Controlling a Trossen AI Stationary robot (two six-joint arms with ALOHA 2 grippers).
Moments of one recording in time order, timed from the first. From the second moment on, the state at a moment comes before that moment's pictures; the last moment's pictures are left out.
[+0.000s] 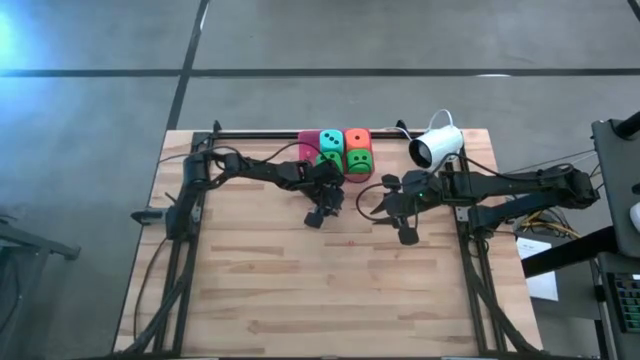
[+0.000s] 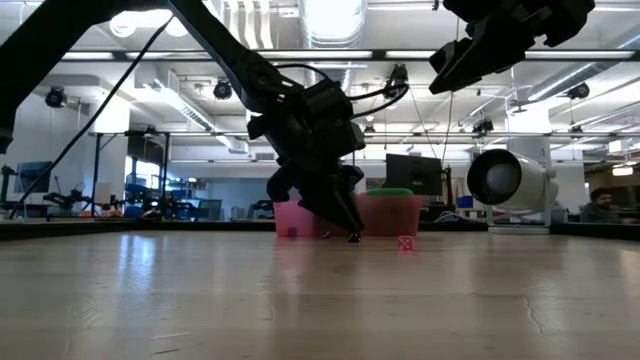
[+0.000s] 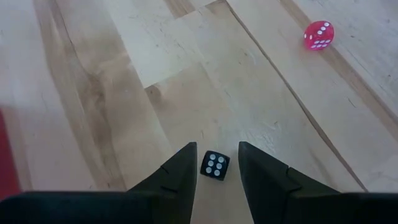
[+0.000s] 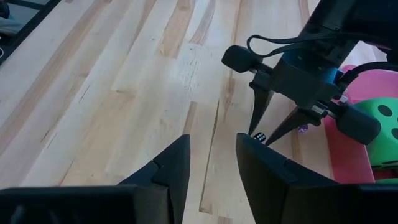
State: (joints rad) left arm 0.28 2.10 1.32 -0.22 0.40 0.68; right arm -0.03 1.08 0.78 -0.38 -0.16 -0.19
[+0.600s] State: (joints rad) left arm 0.28 2.10 1.32 -0.25 0.35 0.67; right arm -0.04 1.08 0.78 -0.38 -0.16 -0.19
